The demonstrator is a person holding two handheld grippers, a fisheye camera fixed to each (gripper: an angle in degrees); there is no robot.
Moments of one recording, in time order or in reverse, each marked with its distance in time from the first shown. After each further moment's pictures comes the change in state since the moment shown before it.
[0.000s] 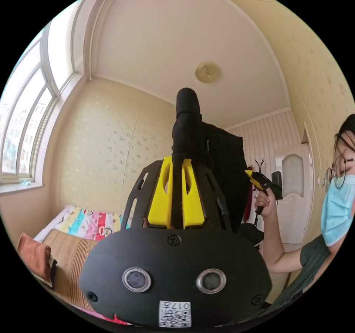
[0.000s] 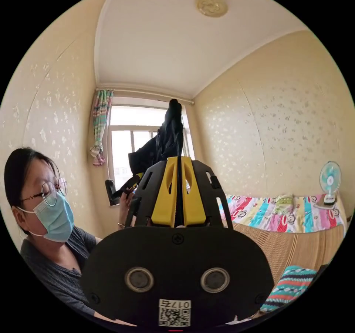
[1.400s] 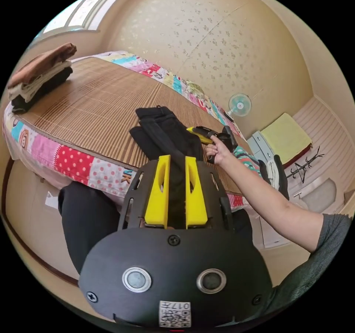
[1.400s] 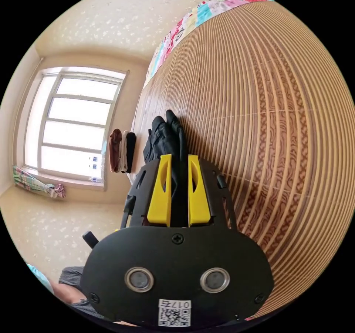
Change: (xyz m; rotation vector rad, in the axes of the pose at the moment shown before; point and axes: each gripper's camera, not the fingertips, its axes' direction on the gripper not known) left arm -0.068 0.452 0.162 -0.848 -0.357 -0.612; right arm 0.435 0.507 0.412 -0.869 0.036 1.058
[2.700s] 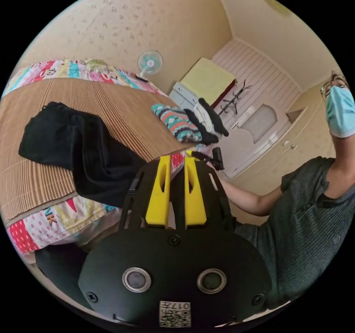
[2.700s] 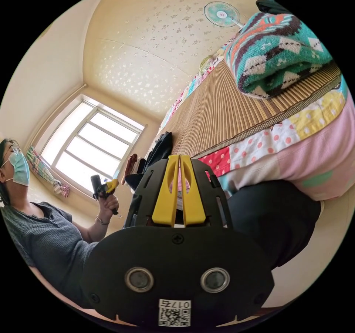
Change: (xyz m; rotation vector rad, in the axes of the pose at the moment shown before) left arm 0.192 0.039 0.018 -0.281 0.538 0.464; right arm 0.025 0.408 -0.202 0.550 -0.030 -0.099
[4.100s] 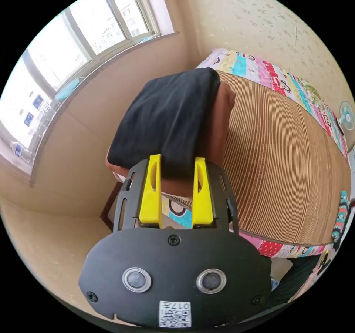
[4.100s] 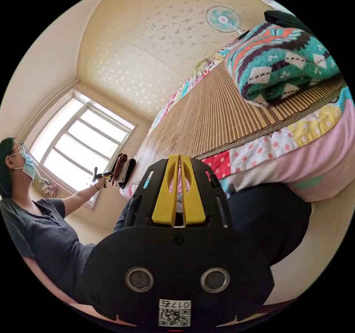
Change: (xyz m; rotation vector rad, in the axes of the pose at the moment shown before) left arm -0.261 0.015 -0.470 -0.090 -1.326 -0.690; right arm -0.056 0.043 0.006 0.003 0.097 -0.025
